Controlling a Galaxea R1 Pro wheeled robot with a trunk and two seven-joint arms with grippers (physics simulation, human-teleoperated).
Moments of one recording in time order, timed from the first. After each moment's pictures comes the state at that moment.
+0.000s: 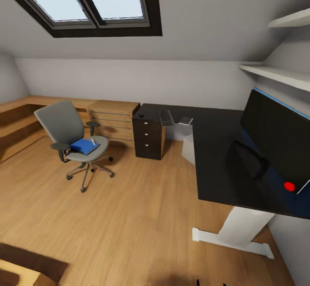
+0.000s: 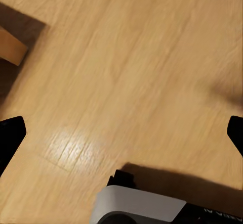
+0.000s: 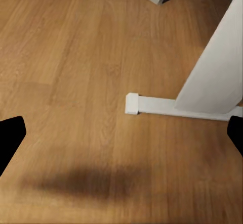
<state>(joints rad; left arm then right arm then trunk) -0.12 0.07 -0.35 -0.44 0.53 -0.24 0.23 -0.11 0.06 0.21 -0.42 -0.06 -0.67 -0.32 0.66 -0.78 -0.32</state>
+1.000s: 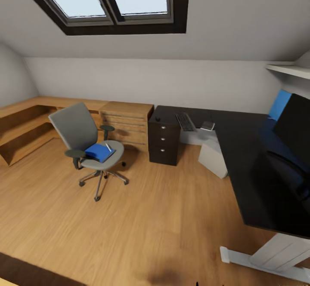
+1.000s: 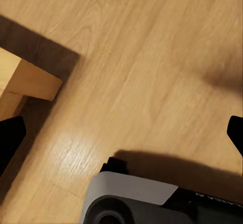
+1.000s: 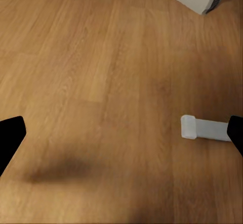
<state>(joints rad) -0.12 0.04 -0.36 -0.40 0.53 -0.25 0.22 -0.10 0.06 0.21 -0.40 -0.05 -0.68 -0.31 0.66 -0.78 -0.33</state>
